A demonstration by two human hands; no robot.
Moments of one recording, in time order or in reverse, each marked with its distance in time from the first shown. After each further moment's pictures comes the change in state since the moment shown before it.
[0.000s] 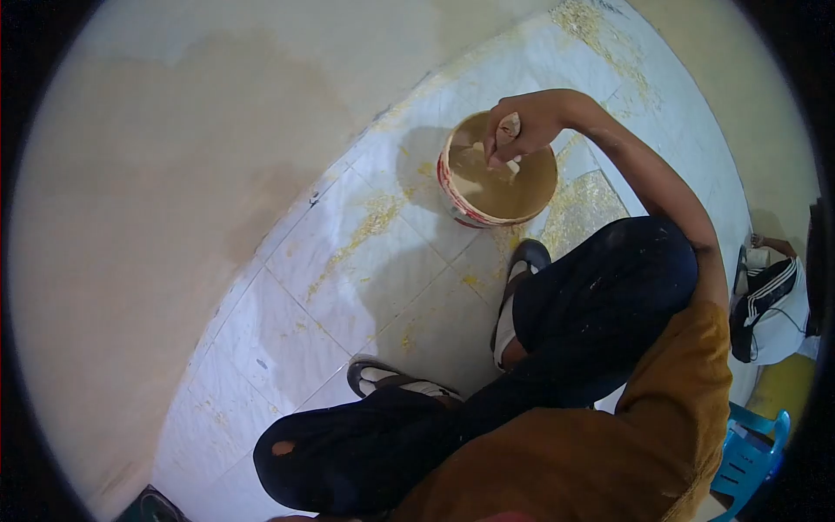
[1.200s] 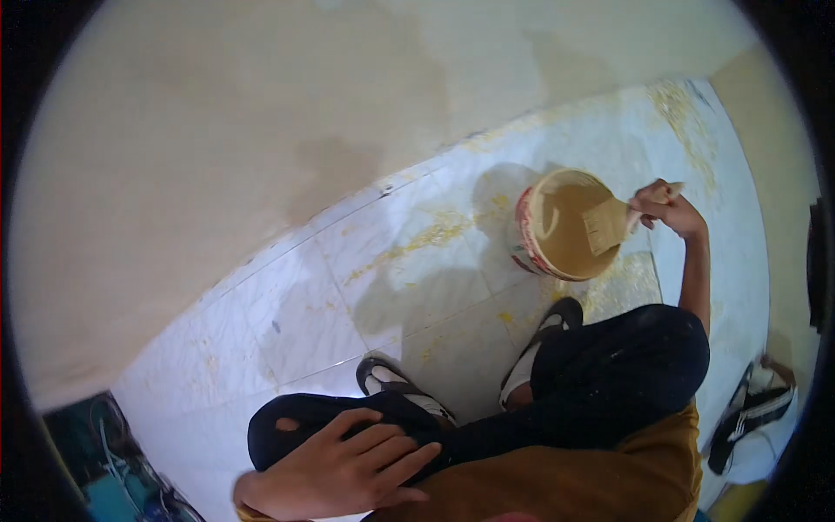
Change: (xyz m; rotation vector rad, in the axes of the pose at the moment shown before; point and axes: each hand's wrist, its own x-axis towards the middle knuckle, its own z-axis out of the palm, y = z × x) left_hand 0.017 -0.048 0.012 0.078 -0.937 -0.200; right_hand -0.066 0.101 0.014 0.524 0.482 0.011
